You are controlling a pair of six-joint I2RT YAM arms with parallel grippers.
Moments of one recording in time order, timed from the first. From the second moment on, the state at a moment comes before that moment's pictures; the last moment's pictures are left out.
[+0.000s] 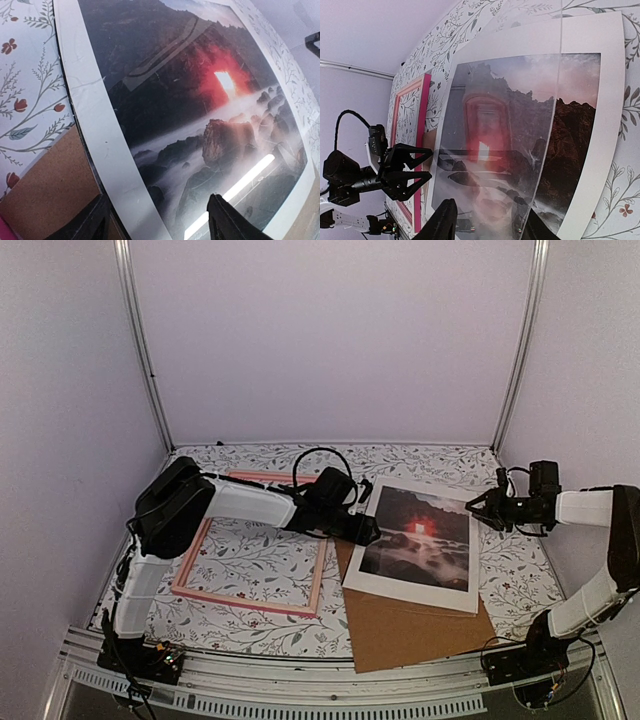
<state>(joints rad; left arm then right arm) -0.89 2.31 1.59 -0.04 0.16 -0.40 -0.11 1.45 0.70 -0.08 -0.76 0.42</state>
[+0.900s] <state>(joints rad) -0.76 1.80 1.29 -0.09 0.12 -0.37 -0.11 1.31 0.96 -0.26 -0.93 0.45</state>
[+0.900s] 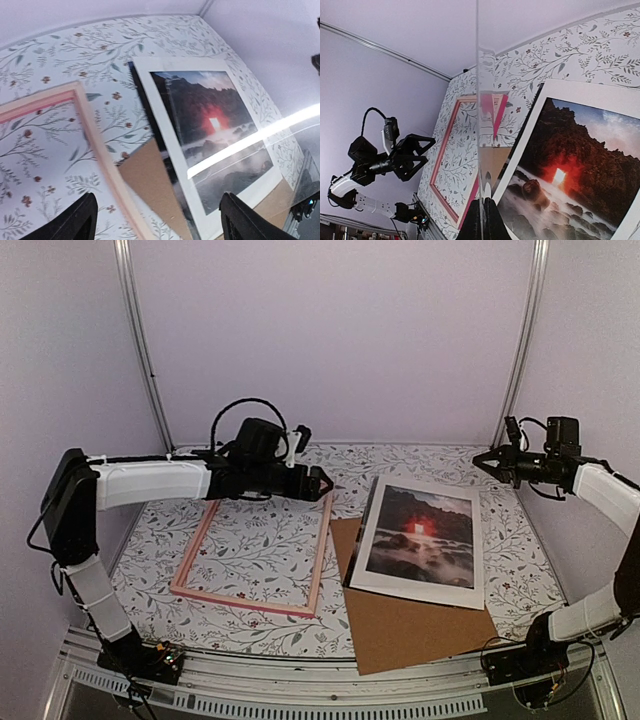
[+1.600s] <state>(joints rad) -0.18 1.62 0.96 -0.23 -0.07 -0.33 0.10 1.39 1.14 -0.01 -1.13 0.79</state>
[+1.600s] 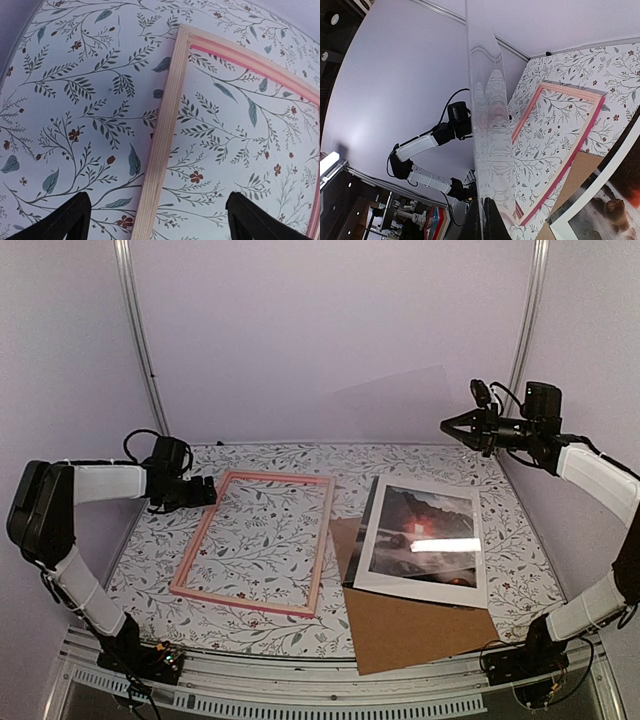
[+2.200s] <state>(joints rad) -0.18 1.70 0.83 -0.15 0.05 -0.35 0.15 1.40 1.15 0.06 -1.14 0.86</state>
